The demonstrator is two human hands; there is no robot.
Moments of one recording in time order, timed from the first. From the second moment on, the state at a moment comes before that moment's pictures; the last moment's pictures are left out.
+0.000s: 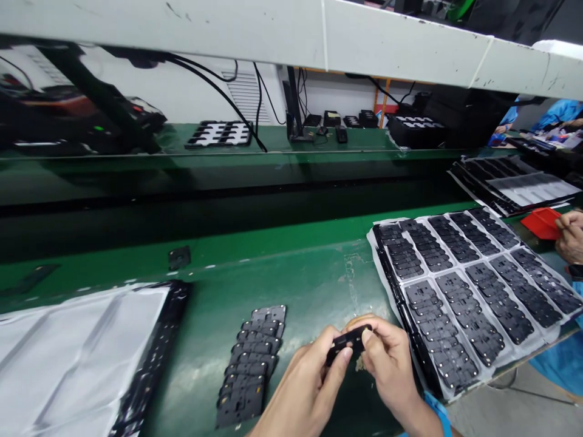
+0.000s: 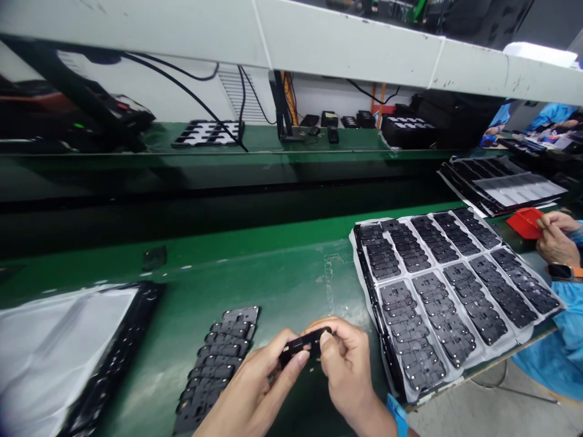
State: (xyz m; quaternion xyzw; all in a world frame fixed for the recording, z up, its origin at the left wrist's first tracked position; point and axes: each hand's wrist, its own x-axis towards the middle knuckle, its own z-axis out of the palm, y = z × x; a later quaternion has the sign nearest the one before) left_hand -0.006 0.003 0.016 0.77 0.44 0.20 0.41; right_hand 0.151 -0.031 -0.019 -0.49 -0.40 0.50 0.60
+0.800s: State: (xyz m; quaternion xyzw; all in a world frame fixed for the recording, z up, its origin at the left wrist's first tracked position) left_hand -0.019 0.010 0.023 0.68 0.44 0.24 0.54; right_hand 0.154 -0.038 -0.007 -0.49 -0.49 0.50 0.52
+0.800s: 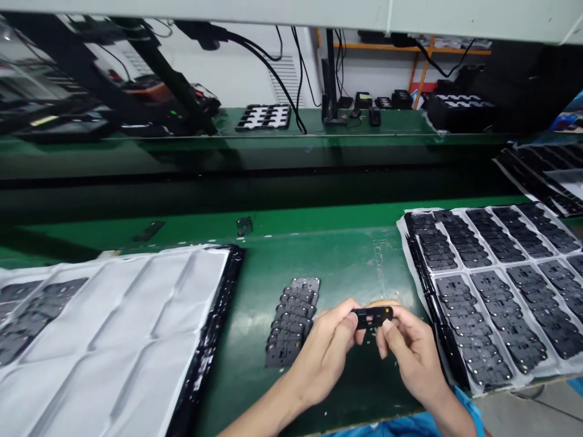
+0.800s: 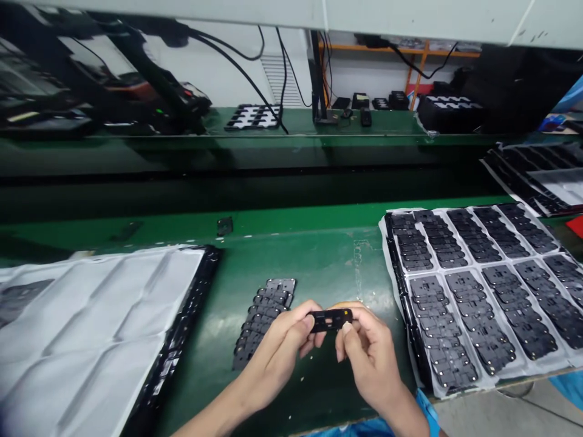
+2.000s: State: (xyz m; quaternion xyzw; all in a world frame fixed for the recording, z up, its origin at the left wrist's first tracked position) left_hand -0.020 0.028 0.012 0.73 0.41 0.19 0.51; right_hand 0.163 -0.040 -0.011 -0.53 -0.41 0.47 0.57
